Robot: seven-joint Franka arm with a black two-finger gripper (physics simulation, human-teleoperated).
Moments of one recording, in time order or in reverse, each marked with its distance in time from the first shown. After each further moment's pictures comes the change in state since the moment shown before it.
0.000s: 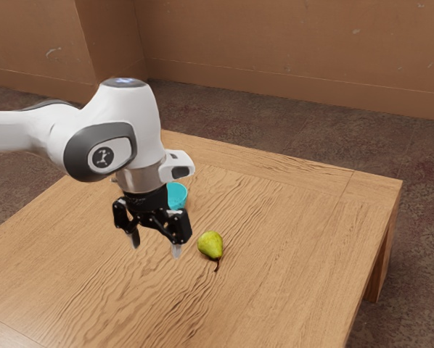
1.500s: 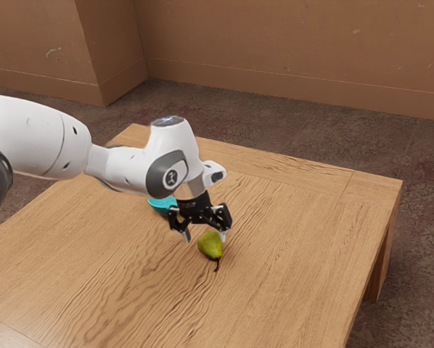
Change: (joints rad) arm 0.012 0.651 0.138 0.337 -0.054 0.423 0.031
